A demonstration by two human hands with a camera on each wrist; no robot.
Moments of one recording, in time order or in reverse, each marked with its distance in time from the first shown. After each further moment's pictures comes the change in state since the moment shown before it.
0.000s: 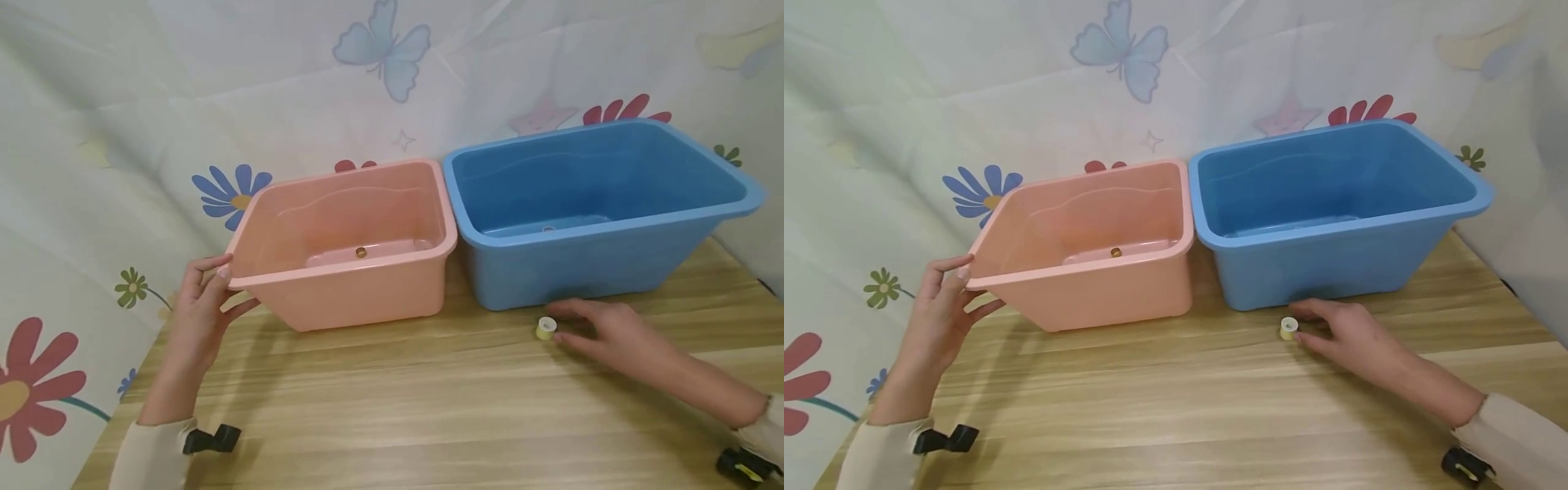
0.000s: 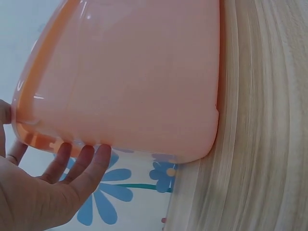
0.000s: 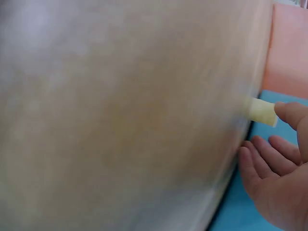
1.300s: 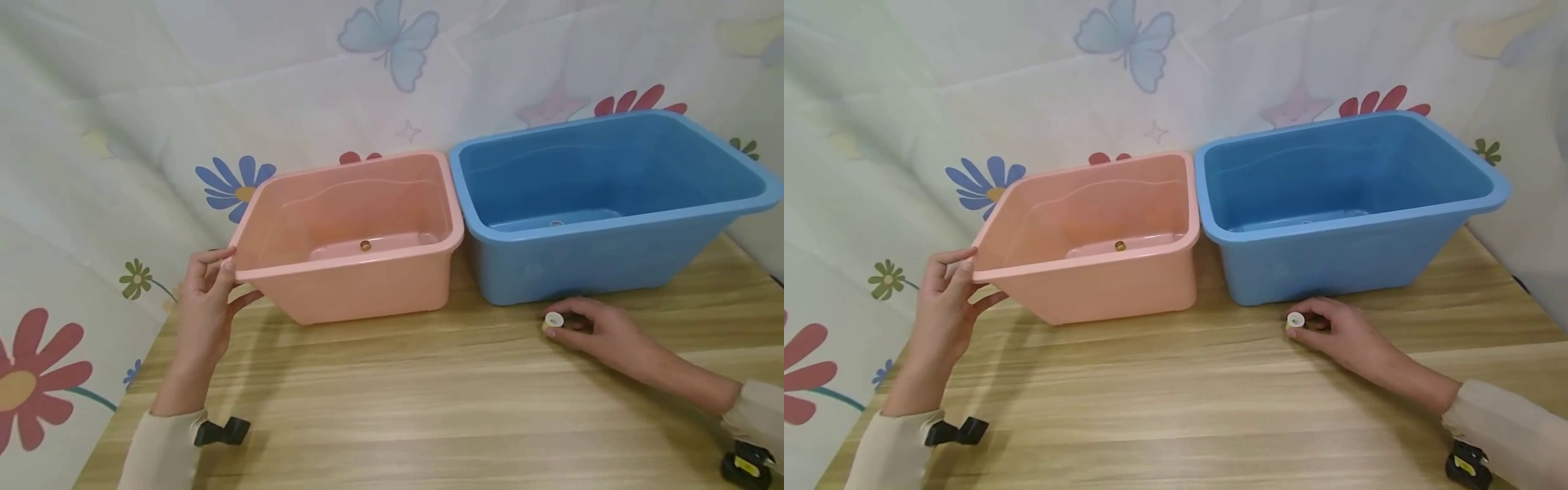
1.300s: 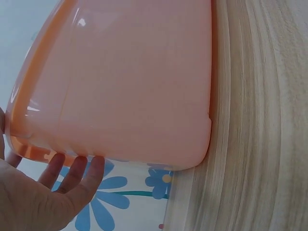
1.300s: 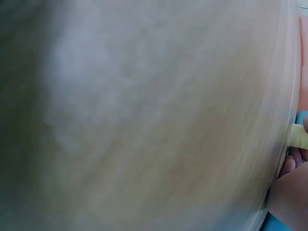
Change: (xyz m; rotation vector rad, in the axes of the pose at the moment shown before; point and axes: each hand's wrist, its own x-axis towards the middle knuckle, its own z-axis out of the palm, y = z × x) left_hand -0.001 -0.004 0.009 -0.064 0.118 0.039; right_hand 0.003 0.002 0.023 0.260 -0.018 0.174
